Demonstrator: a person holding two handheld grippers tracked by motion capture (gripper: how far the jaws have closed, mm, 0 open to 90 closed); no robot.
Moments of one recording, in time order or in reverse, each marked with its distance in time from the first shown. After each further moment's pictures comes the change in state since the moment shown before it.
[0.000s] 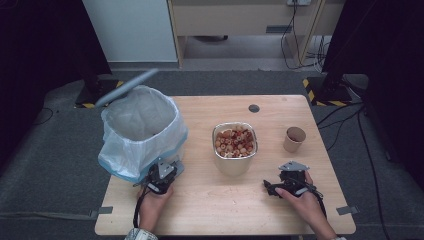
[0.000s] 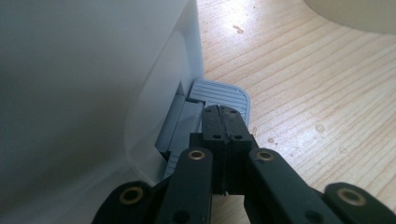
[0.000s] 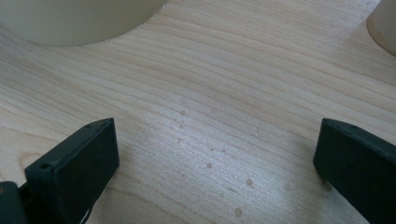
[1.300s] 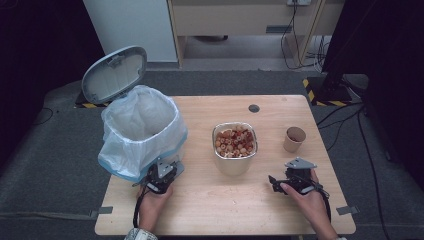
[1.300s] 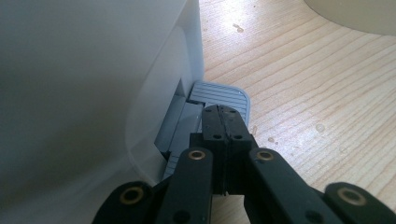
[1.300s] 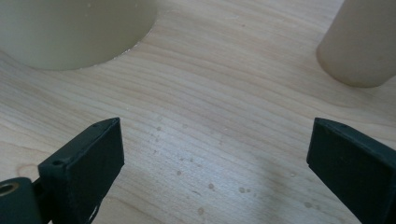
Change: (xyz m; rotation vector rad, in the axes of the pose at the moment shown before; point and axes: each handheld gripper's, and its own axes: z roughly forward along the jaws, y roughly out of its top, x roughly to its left) left arm 0.001 -0.001 0.001 0.005 -0.005 0.003; right arm -0.011 0.008 -0.018 -0.055 -0.039 -0.002
